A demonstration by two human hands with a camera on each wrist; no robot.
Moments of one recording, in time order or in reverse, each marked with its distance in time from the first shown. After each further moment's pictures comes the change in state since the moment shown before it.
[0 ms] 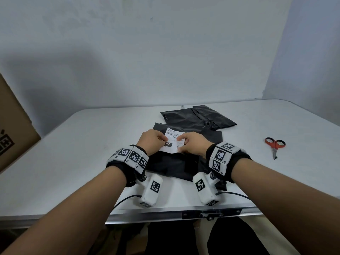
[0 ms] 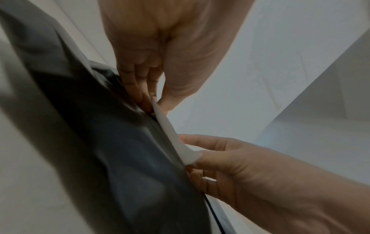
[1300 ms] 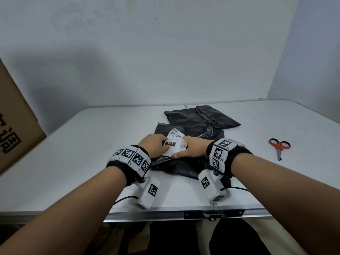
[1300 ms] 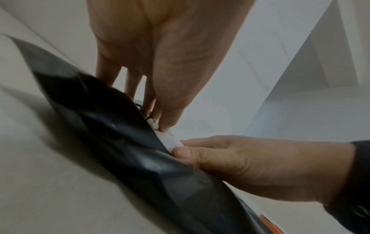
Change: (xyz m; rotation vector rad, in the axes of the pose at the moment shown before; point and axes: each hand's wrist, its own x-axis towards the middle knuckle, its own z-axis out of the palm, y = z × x) left_hand -0.003 -0.007 -0.003 0.428 -0.176 0.187; right_hand -0.019 -0.022 -0.013 -0.283 -0.263 0.031
